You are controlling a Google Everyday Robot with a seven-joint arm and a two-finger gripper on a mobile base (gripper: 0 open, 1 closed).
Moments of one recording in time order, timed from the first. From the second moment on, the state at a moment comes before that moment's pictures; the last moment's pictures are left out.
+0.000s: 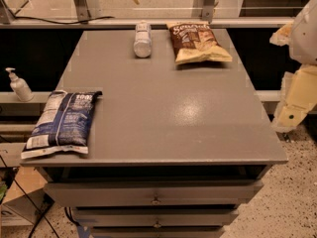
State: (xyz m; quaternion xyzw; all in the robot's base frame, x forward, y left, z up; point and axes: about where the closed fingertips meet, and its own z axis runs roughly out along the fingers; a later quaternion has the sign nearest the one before) arm 0.438 -0.217 0.977 -0.60 0.78 -0.03 0.16
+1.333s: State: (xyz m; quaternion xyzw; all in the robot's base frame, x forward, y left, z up) arm 0.426 -0.065 0.963 -0.74 0.63 0.08 0.22
